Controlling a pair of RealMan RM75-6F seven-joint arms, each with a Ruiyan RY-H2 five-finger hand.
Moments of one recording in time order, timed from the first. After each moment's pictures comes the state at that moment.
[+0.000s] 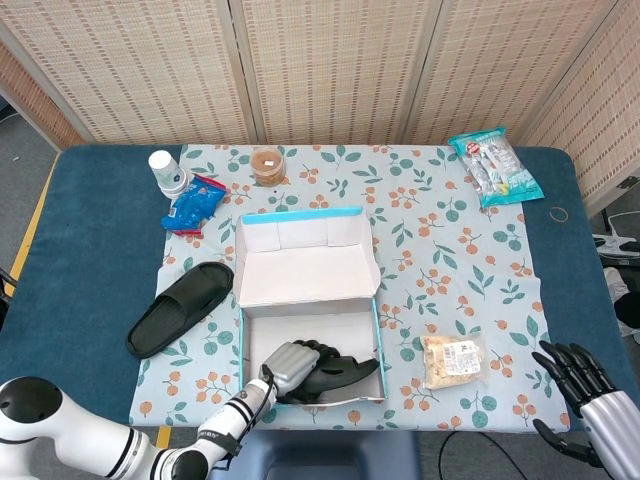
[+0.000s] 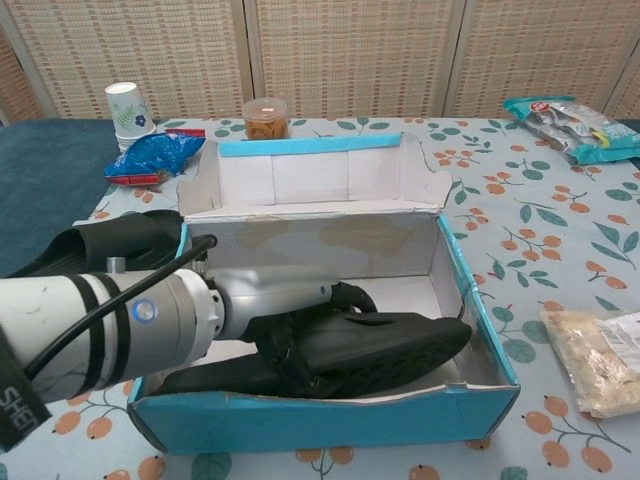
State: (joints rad) left arm -1.02 -1.68 -0.11 -1.93 0.50 1.02 0.62; right arm -0.07 -0.95 -0.16 -1.59 -1.93 1.74 0.20
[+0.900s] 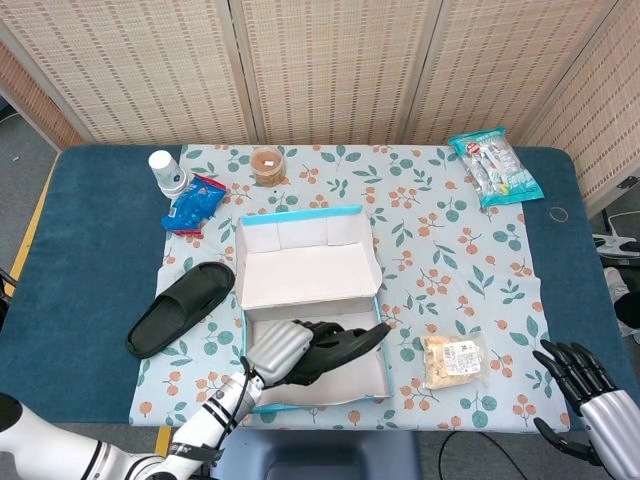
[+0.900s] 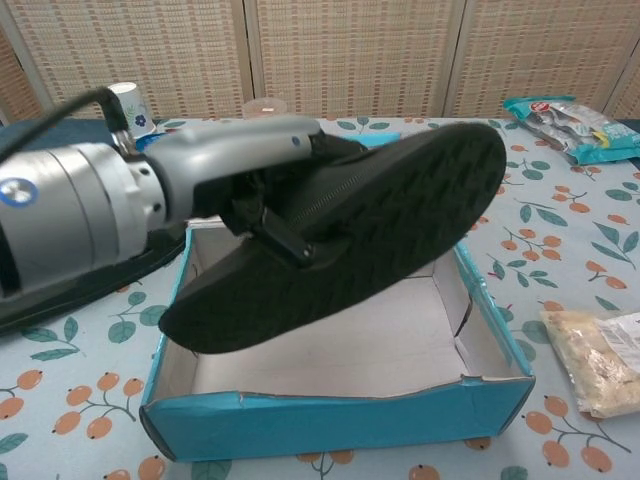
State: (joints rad) left arm -0.89 -1.54 -0.12 -2.09 0.93 1.16 0.45; right arm -0.07 -0.95 -0.16 -1.59 -1.93 1.73 0.18
